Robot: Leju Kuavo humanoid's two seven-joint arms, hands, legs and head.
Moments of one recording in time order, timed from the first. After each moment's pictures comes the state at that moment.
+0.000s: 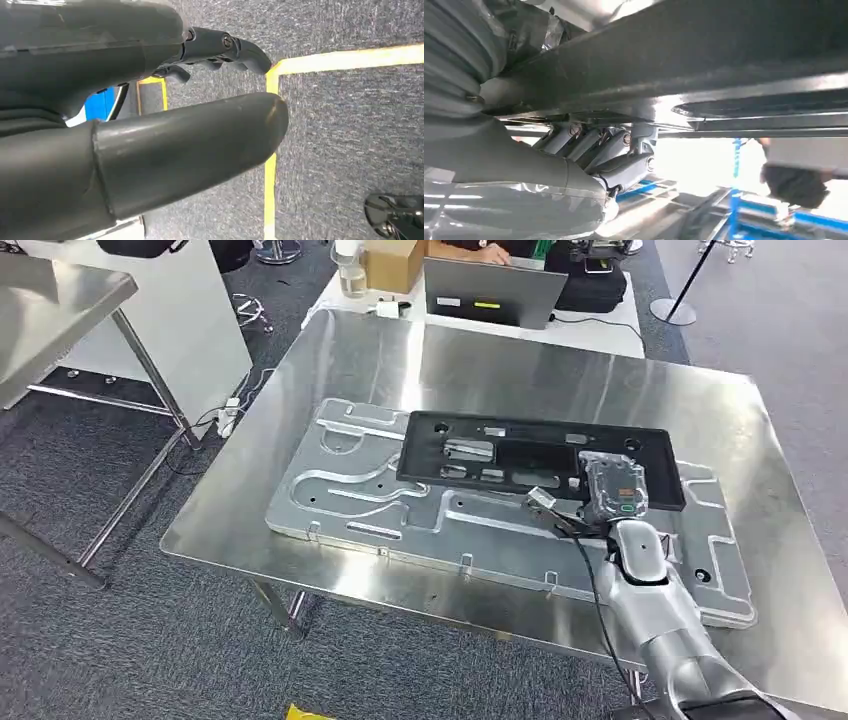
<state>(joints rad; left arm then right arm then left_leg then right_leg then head) -0.10 -0.12 1.05 -0.22 -1.40 -0.06 -0.20 -0.41 -0.27 -0.04 -0.94 1.47 -0.42 0.05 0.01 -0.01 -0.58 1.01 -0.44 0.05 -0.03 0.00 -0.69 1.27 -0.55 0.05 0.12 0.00</state>
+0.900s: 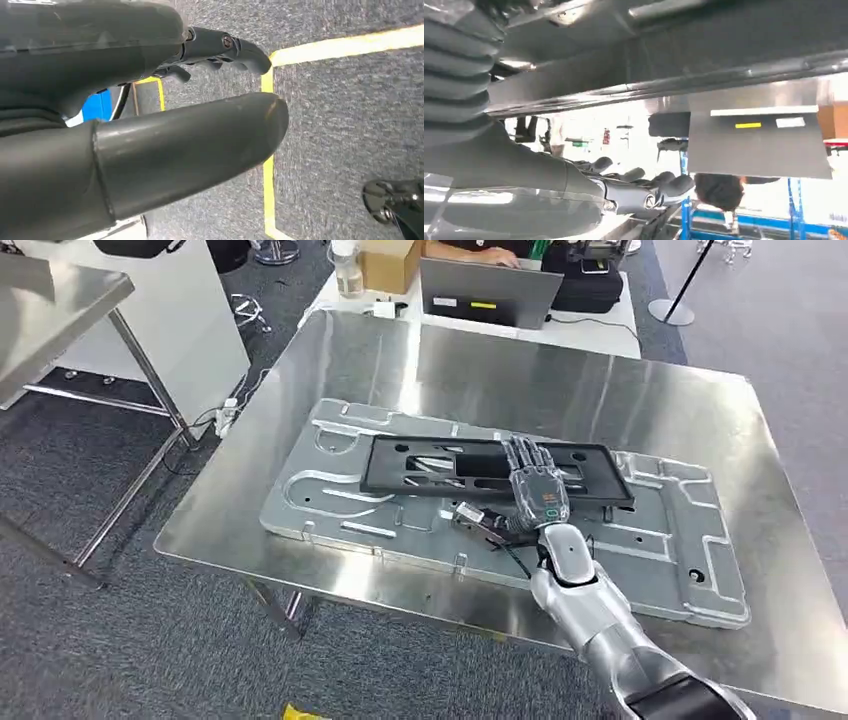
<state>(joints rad) -0.10 -0.12 1.03 -0.22 -1.39 -0.07 -0.21 -0.47 -0.13 0.13 -0.87 1.43 -0.45 0.06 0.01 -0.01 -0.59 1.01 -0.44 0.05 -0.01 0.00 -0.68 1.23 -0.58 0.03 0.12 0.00</state>
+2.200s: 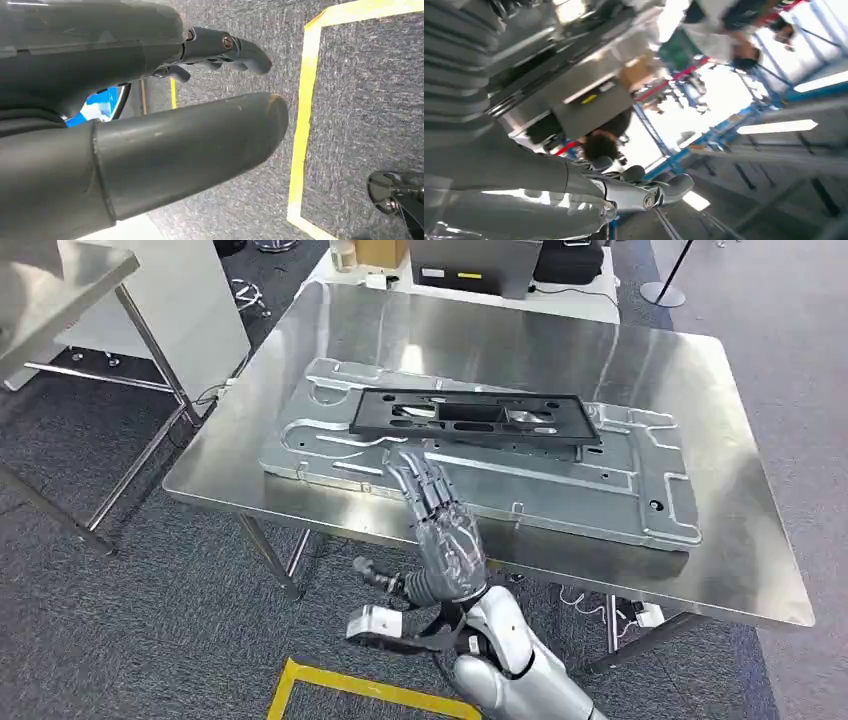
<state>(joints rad) -0.09 -0.13 1.09 -0.21 -1.30 -0.08 -0.21 -0.18 0.01 0.51 -1.61 1.27 -0.55 -0.04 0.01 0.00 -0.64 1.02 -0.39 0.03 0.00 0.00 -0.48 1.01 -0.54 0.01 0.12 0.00</state>
